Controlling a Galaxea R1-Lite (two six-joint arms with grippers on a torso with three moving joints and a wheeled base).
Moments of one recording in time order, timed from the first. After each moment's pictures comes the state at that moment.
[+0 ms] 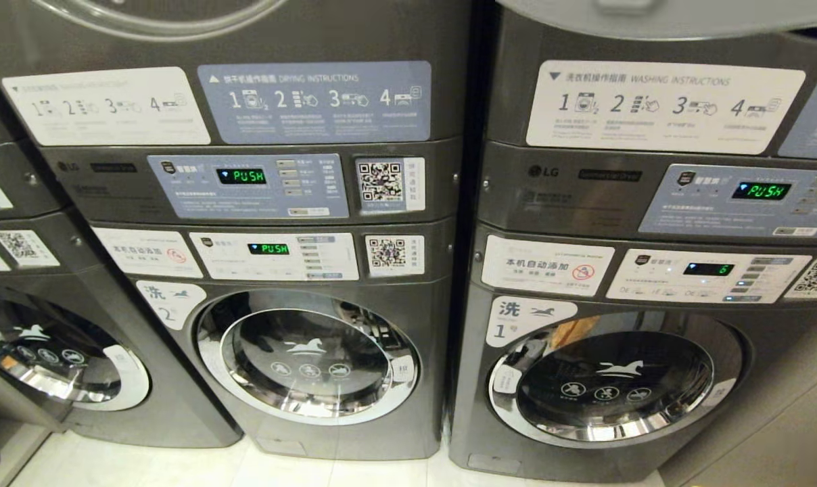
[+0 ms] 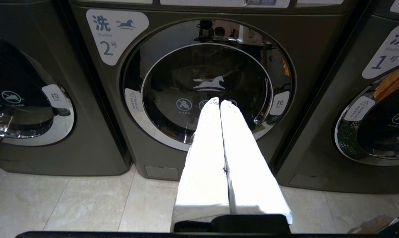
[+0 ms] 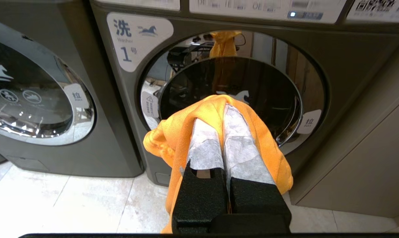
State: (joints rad) left arm -0.01 0.00 0.00 -0.01 0.00 0.00; right arm 0.01 0.00 0.00 0.00 0.01 -0.03
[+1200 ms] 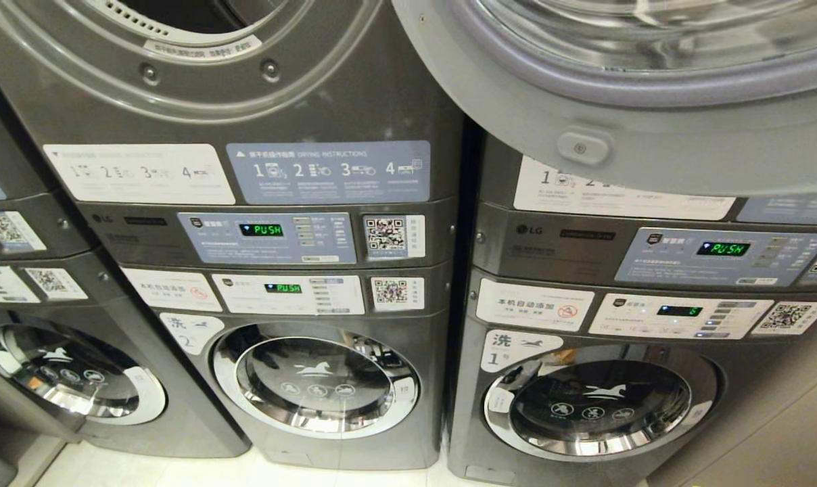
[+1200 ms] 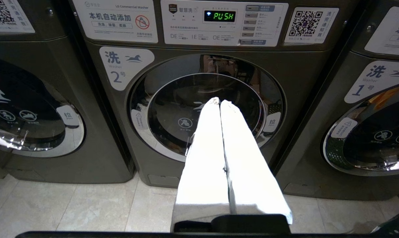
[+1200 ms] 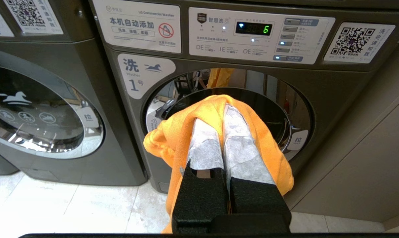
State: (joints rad) left arm -0.01 0.00 0.00 0.00 0.00 0.00; right arm 0.01 0.00 0.00 0.00 0.00 -0.02
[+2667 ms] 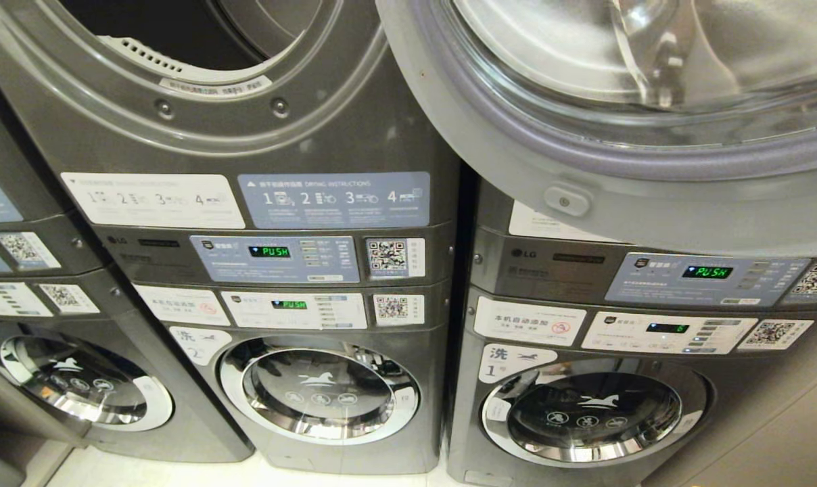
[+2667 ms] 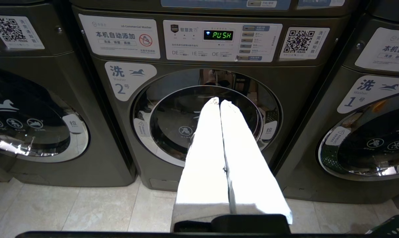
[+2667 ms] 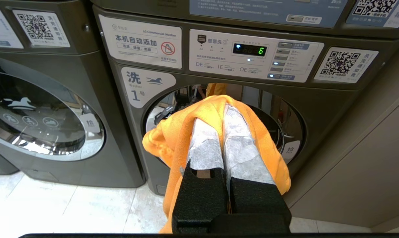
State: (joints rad) left arm -0.01 0.00 0.00 -0.01 0.00 0.00; right arm 0.01 0.00 0.00 0.00 0.01 -0.05
